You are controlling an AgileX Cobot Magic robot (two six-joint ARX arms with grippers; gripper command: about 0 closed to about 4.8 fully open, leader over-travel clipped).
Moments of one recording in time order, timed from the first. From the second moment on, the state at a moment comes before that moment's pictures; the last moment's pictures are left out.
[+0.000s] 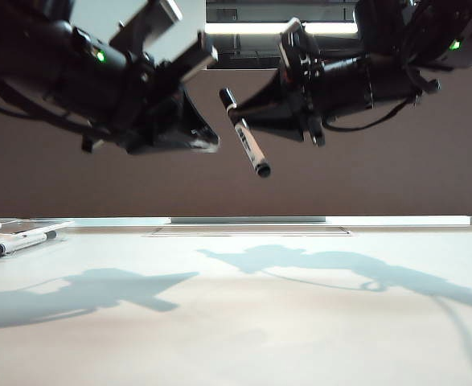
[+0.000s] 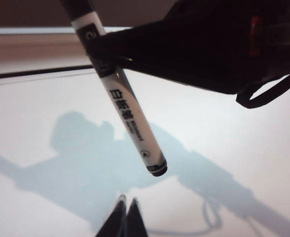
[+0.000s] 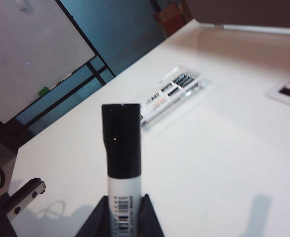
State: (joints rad) left arm -0.67 1.40 0.58 0.61 0.08 -0.24; right arm 0.35 1.79 1.10 0.46 -0.85 0.30
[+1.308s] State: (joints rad) left arm -0.70 1.53 0.58 0.80 0.08 -0.42; right arm 0.38 1.84 1.04 0.59 -1.01 0.32
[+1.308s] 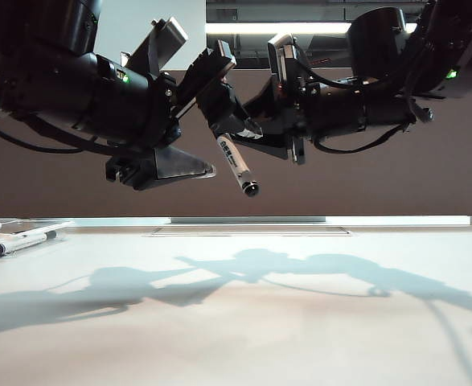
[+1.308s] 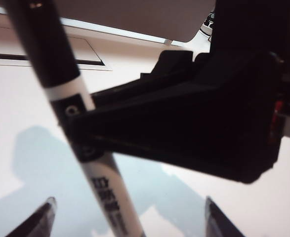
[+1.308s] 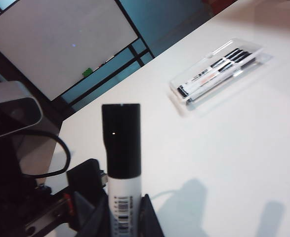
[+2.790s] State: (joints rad) left arm -0.70 1.53 0.58 0.83 0.08 -0.43; right arm 0.39 1.84 1.04 0.59 -1.10 0.32
